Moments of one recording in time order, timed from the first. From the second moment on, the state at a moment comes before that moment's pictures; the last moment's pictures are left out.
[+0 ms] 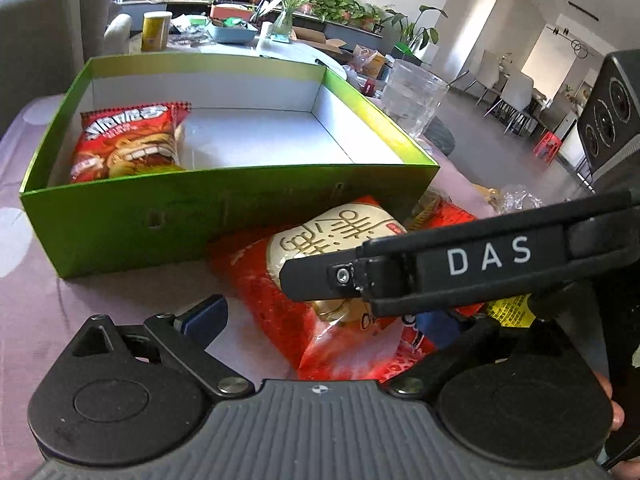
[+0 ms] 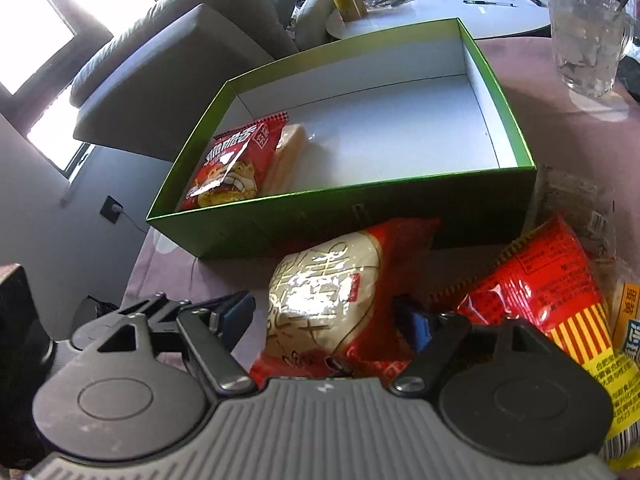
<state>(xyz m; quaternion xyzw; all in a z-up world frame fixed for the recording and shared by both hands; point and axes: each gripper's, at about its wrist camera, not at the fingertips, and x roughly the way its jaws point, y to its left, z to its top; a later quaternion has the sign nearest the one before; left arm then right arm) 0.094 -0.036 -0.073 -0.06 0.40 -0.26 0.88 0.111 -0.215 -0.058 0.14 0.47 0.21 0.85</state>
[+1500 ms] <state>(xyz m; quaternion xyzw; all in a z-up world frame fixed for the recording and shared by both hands) 0.085 -0.053 0.016 -0.04 0.26 -0.31 0.91 0.098 -0.224 0.020 0.16 0.35 0.25 0.89</state>
